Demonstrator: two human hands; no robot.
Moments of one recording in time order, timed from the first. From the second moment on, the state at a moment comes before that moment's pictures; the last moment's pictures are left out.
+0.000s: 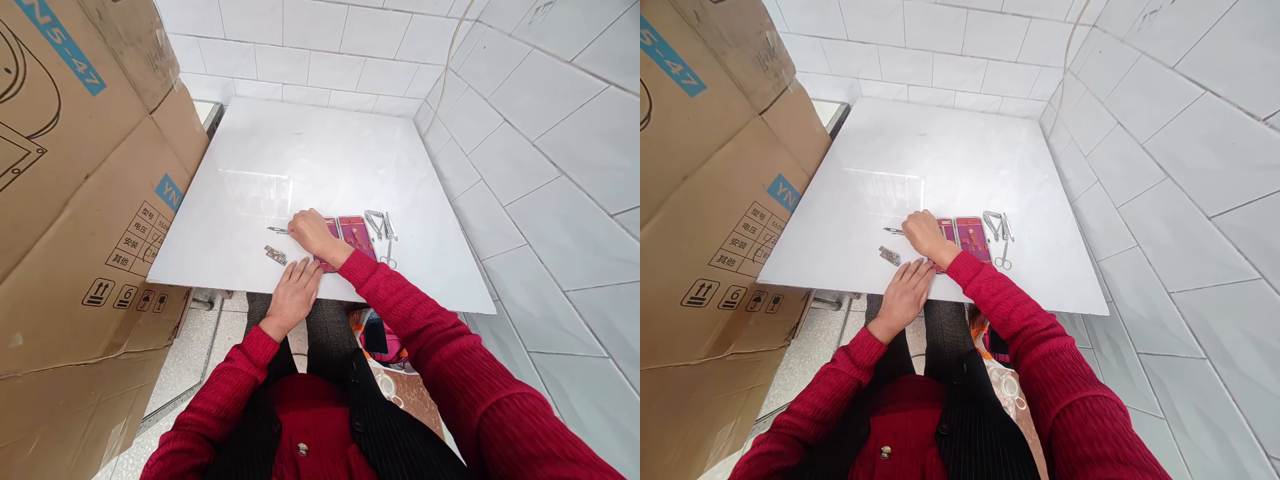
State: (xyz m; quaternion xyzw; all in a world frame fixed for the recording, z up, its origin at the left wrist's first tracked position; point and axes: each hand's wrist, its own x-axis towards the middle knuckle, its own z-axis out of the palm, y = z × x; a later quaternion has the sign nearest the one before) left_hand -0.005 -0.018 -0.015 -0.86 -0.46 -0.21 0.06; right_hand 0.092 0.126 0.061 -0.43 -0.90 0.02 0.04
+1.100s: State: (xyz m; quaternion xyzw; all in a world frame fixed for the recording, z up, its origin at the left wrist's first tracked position) left_hand -0.005 -0.019 -0.018 -0.86 -0.46 -0.20 0.09; right_hand 0.082 0.120 0.065 -0.40 -0.91 -0.05 -0.04
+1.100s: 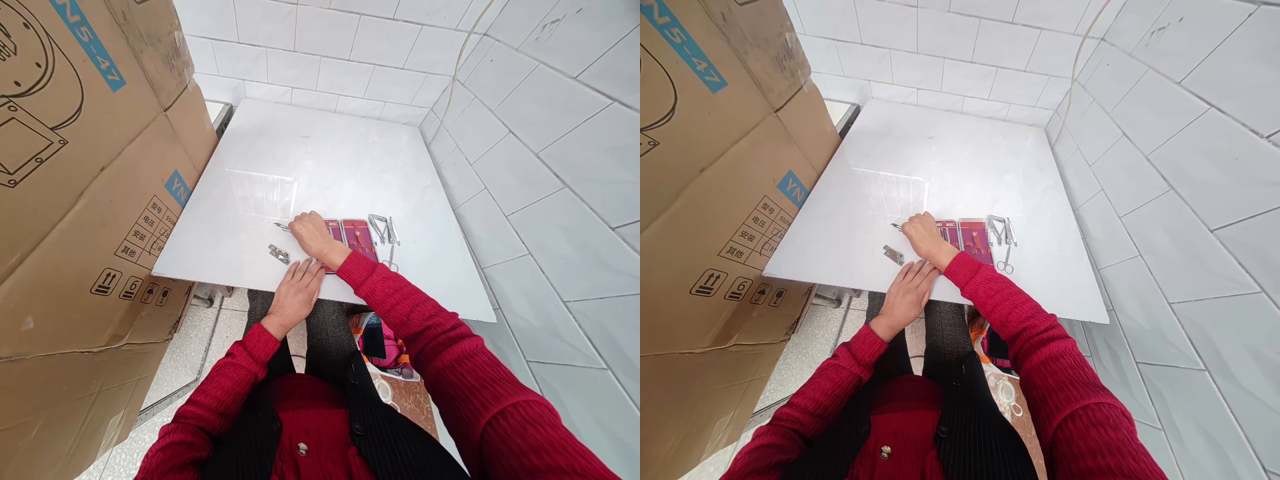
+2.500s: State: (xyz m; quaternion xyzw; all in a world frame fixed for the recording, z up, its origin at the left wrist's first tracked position) left_hand -0.006 -0.019 -0.015 -0.86 -0.46 -0.21 0.08; right_hand 0.137 0.155 0.048 -0.52 -0.72 0.38 0.26
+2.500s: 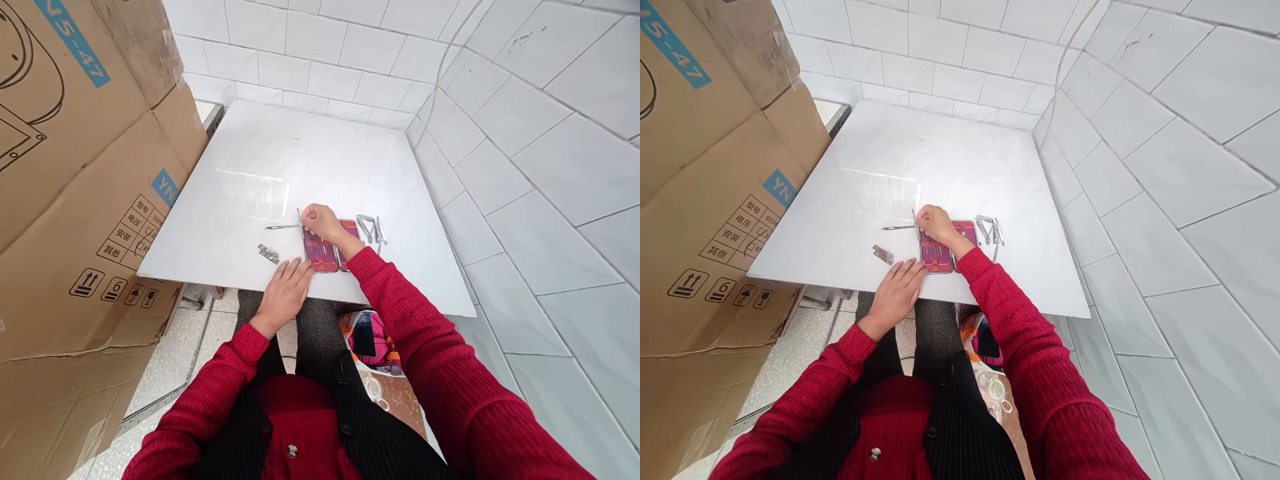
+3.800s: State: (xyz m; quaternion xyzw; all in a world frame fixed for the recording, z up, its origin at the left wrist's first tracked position) left_hand -0.005 -0.012 -0.011 -0.86 -0.45 -0.21 0.10; right_hand 0.198 0.158 0.016 -0.55 -0.63 0.38 0.40
